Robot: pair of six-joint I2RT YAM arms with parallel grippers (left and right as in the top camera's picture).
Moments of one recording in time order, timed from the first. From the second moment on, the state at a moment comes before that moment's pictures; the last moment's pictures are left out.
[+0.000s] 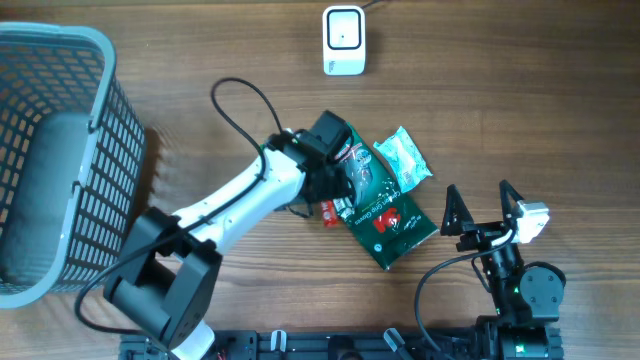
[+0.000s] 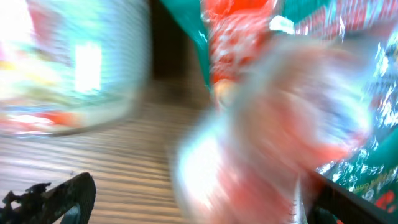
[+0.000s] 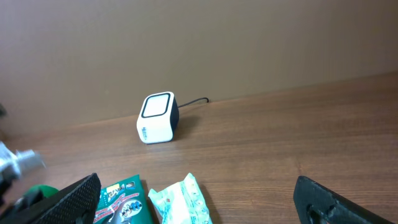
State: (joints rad) left arm -0.64 1.77 1.22 -0.86 -0.06 -0.82; right arm -0.01 0.03 0.01 0.01 -0.18 0.24
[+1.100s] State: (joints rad) left arm -0.20 0.64 1.29 -0.48 0.07 0.21; right arm -0.01 0.03 0.01 0.01 -0.18 0.24
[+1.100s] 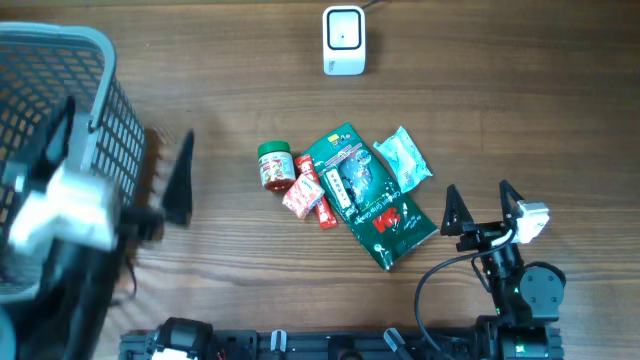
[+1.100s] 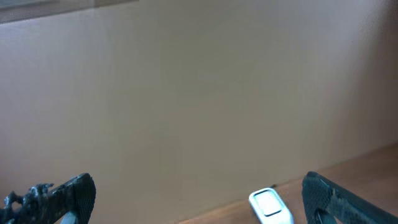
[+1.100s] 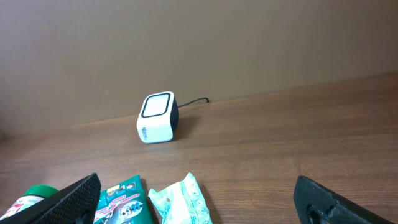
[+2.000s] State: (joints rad) left arm -0.27 0.02 1.02 -0.52 0.26 0.14; right arm -0.01 0.03 0.01 0.01 -0.18 0.24
